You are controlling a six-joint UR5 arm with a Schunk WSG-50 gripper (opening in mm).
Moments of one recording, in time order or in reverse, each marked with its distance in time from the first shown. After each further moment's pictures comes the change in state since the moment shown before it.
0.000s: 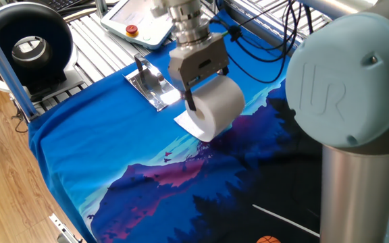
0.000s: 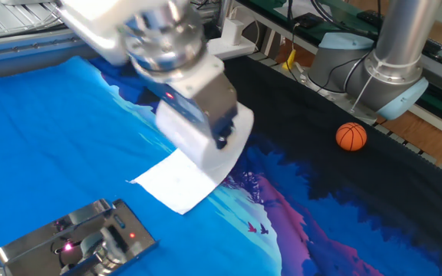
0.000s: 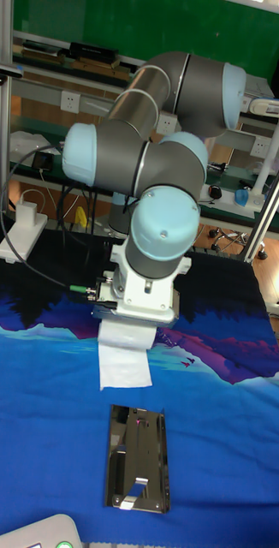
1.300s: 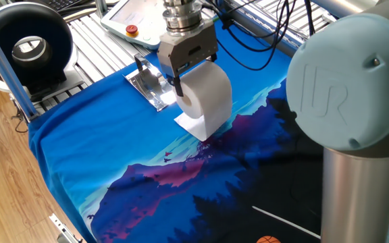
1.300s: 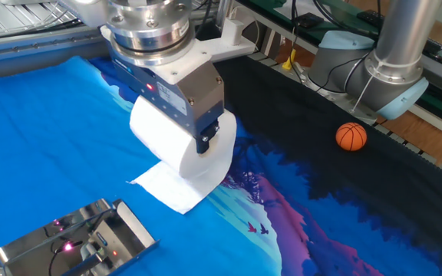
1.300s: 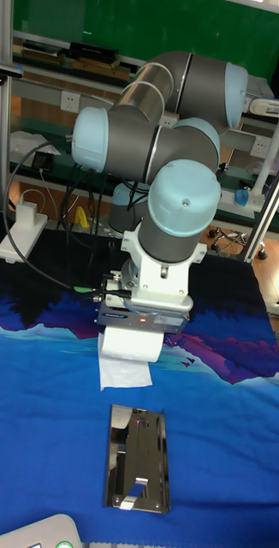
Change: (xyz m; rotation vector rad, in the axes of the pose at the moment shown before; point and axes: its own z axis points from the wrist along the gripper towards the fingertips) arm -0.025 0.011 -0.032 0.034 -0.114 -0.043
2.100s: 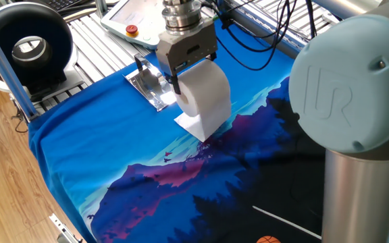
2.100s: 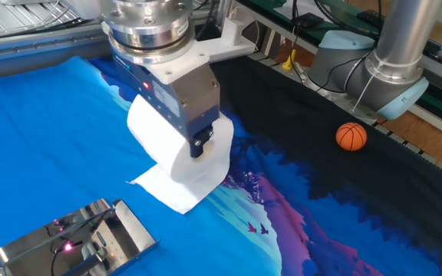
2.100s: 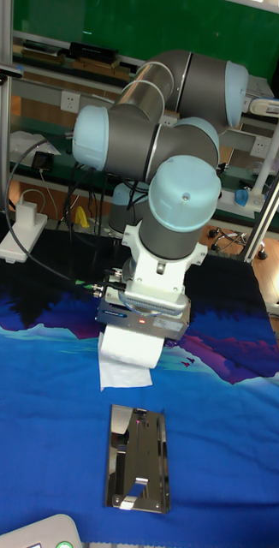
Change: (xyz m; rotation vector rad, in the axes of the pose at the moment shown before) arm -0.007 0.001 -0.002 -0.008 -0.032 0.191
